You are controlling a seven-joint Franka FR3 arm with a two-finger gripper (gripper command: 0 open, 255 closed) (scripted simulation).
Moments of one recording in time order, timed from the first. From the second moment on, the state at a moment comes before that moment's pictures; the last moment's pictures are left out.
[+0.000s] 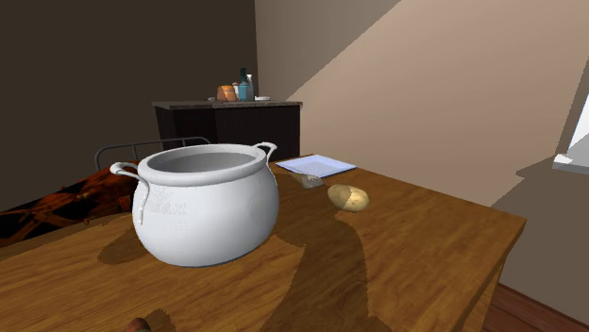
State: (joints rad) arm 0.23 -0.29 0.41 -2.09 0.13 1.79 0.62
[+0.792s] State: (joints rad) arm 0.23 -0.26 0.43 -2.22 0.13 1.95 0.63
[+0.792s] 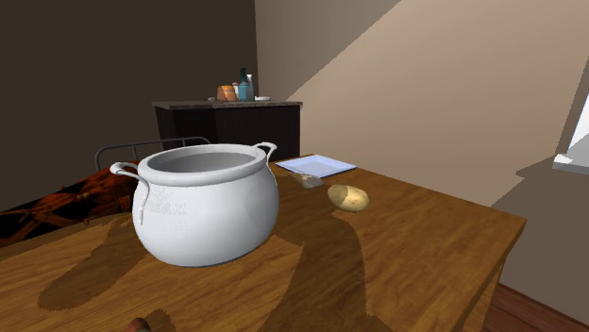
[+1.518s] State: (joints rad) arm 0.23 -0.21 0.45 -2.32 0.12 2.10 0.64
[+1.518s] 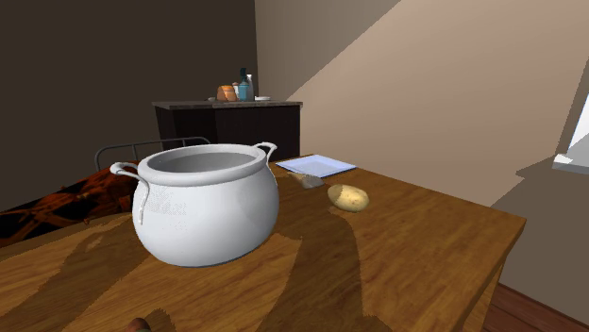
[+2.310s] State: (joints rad) arm 0.23 -0.13 0.47 -2.39 0.09 2.25 0.66
